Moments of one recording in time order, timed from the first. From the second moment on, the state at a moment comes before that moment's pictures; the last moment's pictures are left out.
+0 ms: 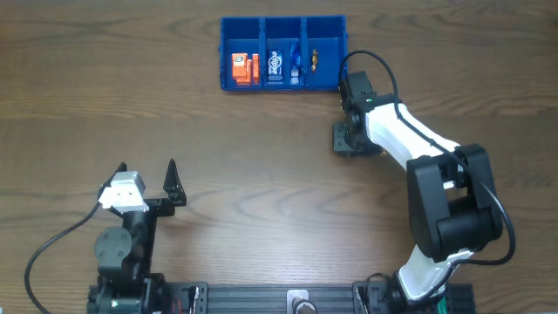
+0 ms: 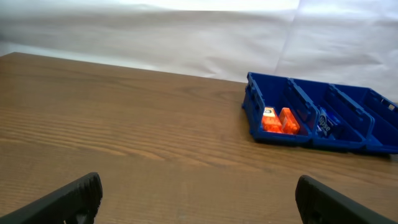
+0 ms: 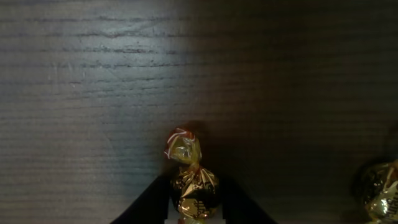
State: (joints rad) left arm -0.05 0.02 0.03 -0.13 -0.03 -0.14; right arm 0.26 1.87 1.12 -0.68 0.02 0.28
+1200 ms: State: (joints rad) left arm -0.05 0.02 0.03 -0.13 -0.03 -0.14; right arm 0.29 2.18 1.98 -0.83 0.13 0.22
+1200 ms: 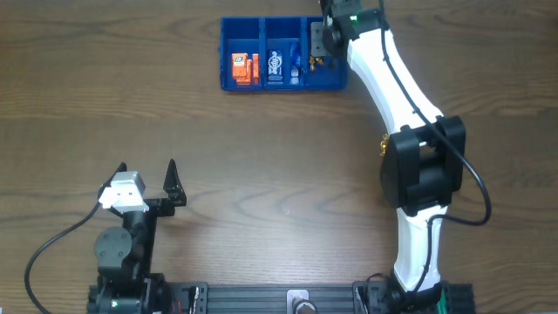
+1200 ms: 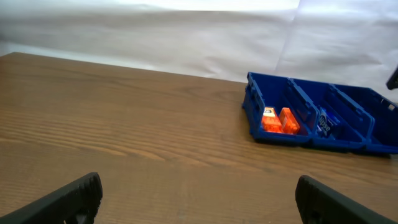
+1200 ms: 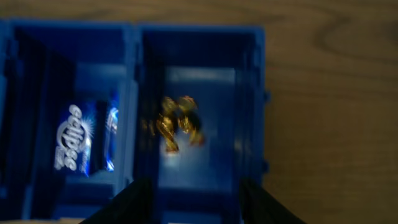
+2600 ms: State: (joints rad) left arm -0.05 0.02 0.03 -0.13 -0.03 -0.14; right arm 0.02 1.78 0.99 -0.59 0.01 0.20
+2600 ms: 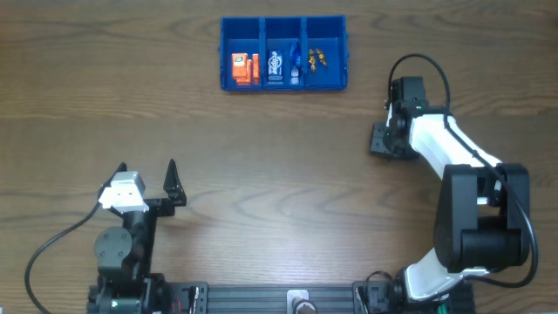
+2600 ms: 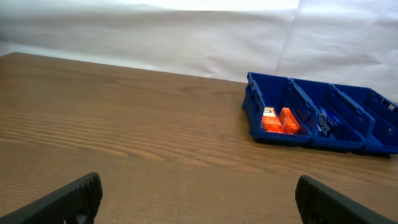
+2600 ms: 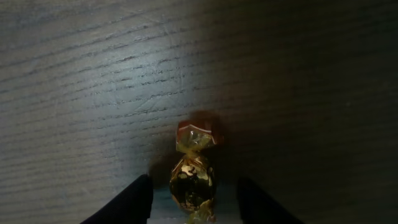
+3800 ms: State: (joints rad) left arm -0.05 0.02 0.03 -0.13 -0.03 -0.14; right arm 0.29 2.08 1.87 -0.67 0.12 0.19
